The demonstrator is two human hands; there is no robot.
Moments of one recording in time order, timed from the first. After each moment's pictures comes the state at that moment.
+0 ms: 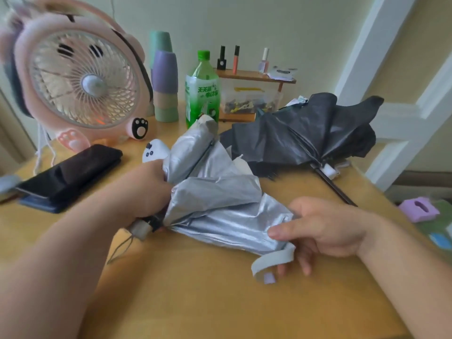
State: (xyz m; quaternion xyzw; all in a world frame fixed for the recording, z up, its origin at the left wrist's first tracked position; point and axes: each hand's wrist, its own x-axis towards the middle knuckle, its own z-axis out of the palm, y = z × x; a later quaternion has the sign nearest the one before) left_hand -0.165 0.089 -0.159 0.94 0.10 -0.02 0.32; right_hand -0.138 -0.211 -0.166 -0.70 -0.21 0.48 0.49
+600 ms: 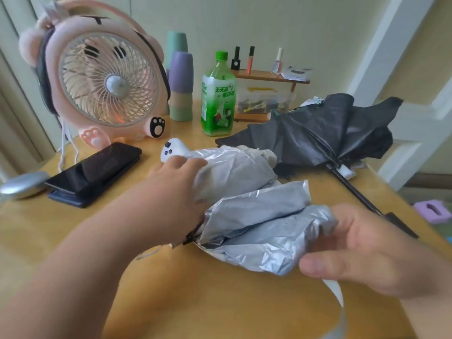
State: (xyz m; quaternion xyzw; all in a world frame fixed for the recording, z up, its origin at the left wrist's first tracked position) left_hand -0.204 0.090 -0.155 0.99 -0.03 0.00 0.14; right_hand -0.191 -0.199 -0.149 -0.69 -0.34 0.29 0.56
